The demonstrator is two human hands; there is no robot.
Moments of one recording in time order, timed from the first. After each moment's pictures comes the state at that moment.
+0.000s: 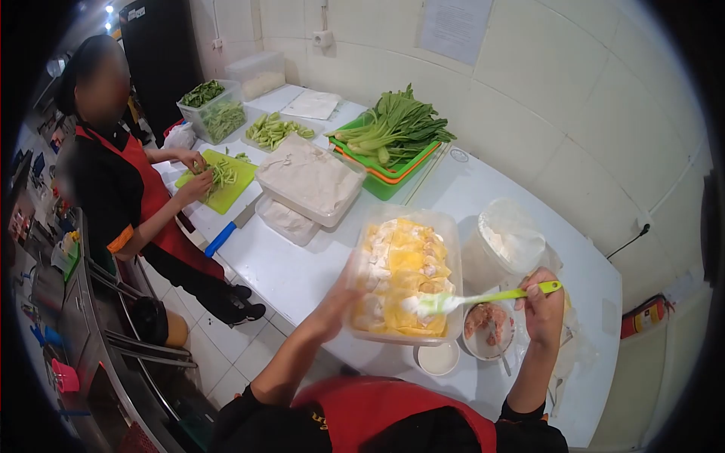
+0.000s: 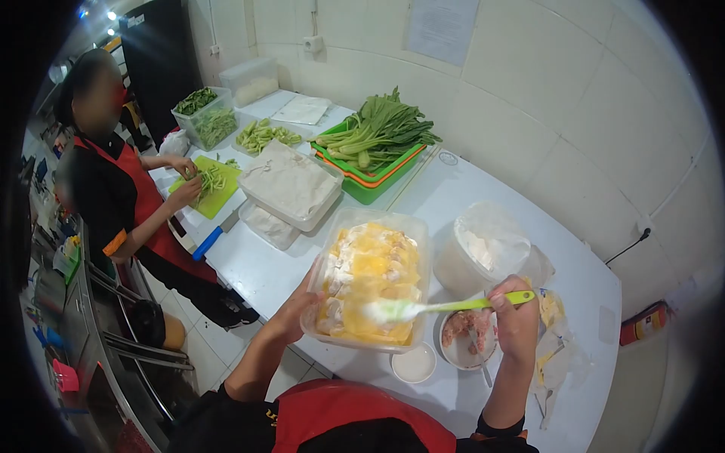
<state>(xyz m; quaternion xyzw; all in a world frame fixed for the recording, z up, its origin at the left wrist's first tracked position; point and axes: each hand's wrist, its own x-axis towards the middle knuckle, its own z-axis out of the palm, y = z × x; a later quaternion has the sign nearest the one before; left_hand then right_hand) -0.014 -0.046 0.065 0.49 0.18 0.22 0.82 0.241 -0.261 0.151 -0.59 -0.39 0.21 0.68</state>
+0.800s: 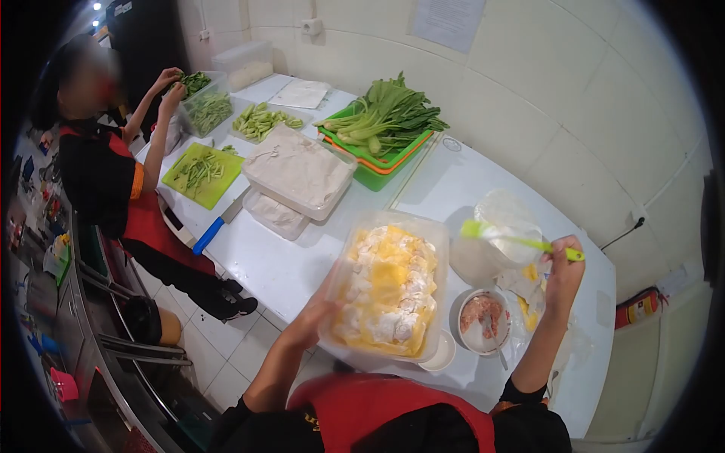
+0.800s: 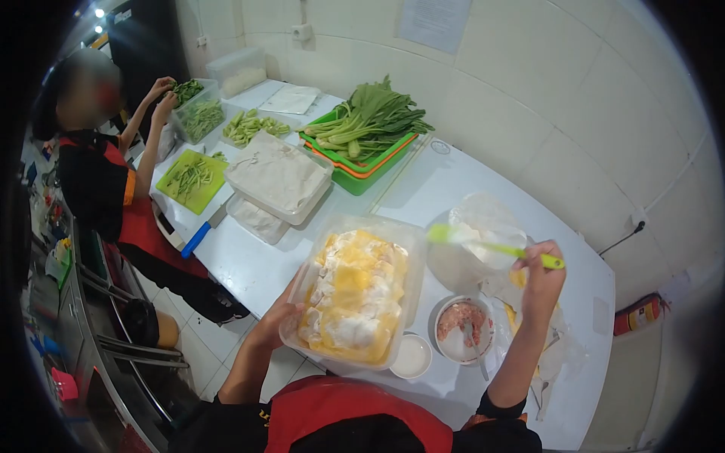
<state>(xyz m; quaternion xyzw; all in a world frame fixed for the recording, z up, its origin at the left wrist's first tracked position) -0.038 -0.044 0.037 0.46 0.15 0.21 0.85 0.294 -0.242 0.153 -0.63 -0.38 -0.01 0.68</state>
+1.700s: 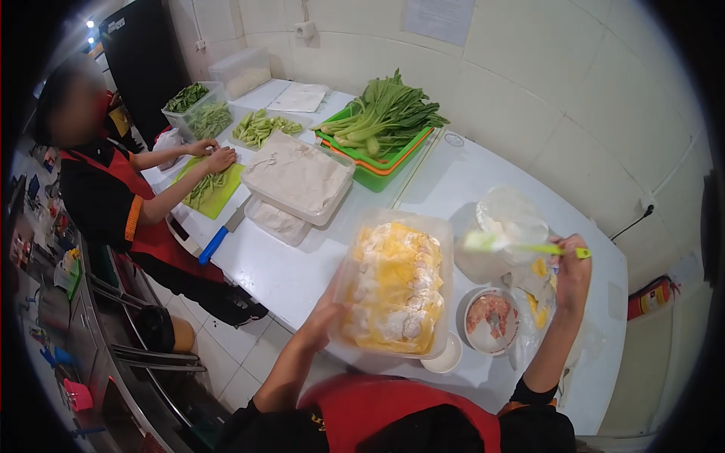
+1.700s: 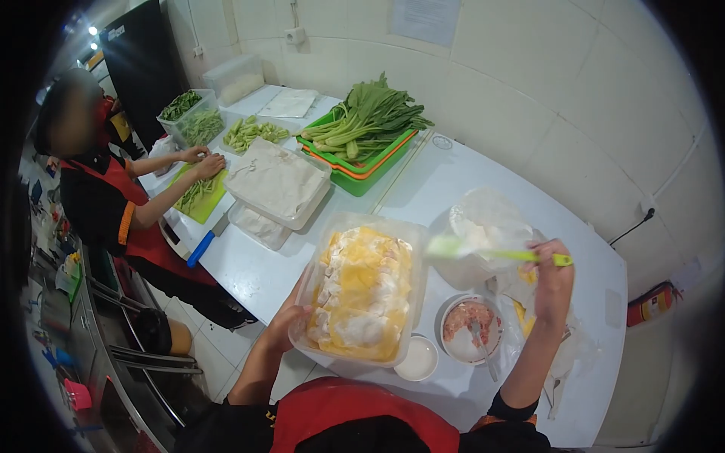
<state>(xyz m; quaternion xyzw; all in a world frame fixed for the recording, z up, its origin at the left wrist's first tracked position) -0.025 -0.045 0.032 0.45 0.17 0.20 0.85 0.316 -0.259 0.142 -0.60 -0.38 0.08 0.70</state>
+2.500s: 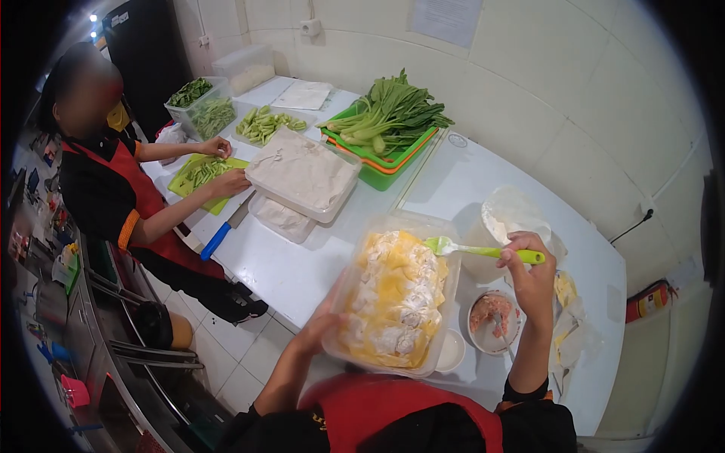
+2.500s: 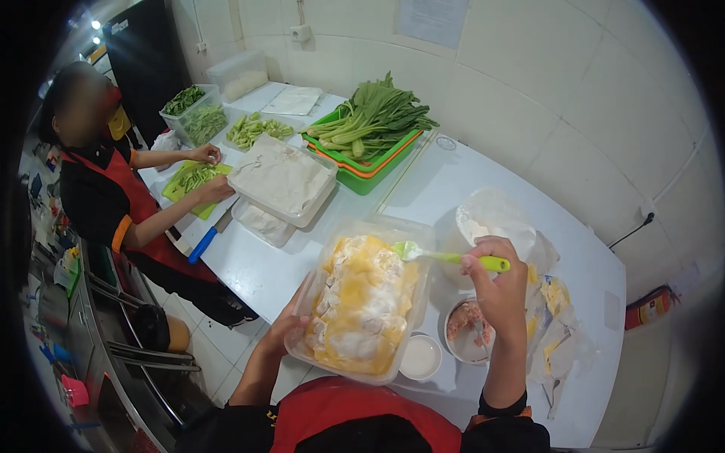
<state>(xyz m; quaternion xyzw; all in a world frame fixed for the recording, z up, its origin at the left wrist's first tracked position) -0.042 -0.047 0.027 0.47 0.12 0.21 0.85 0.241 -0.206 0.157 -0.69 -0.50 0.02 0.53</state>
